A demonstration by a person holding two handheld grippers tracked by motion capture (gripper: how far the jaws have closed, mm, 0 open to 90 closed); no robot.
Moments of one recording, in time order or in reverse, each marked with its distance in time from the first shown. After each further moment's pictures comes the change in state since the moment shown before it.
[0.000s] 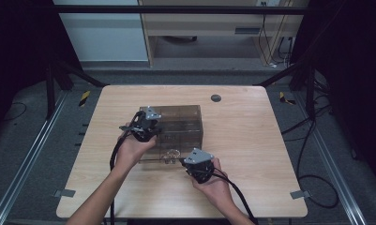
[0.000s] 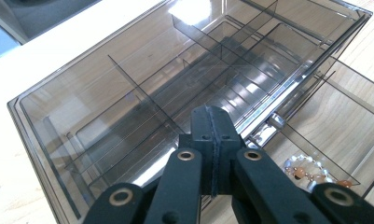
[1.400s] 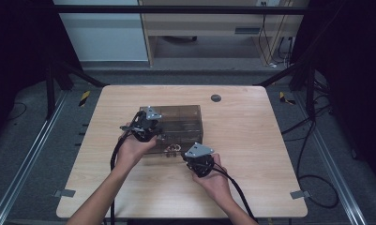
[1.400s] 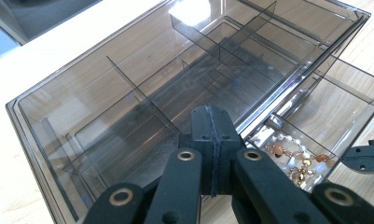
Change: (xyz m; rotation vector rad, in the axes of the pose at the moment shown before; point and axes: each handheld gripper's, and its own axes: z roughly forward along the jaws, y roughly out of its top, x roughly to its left) left arm 0.000 0.000 0.000 0.002 -0.001 0.005; right arm -0.015 0.002 0.012 0.008 -0.035 0.035
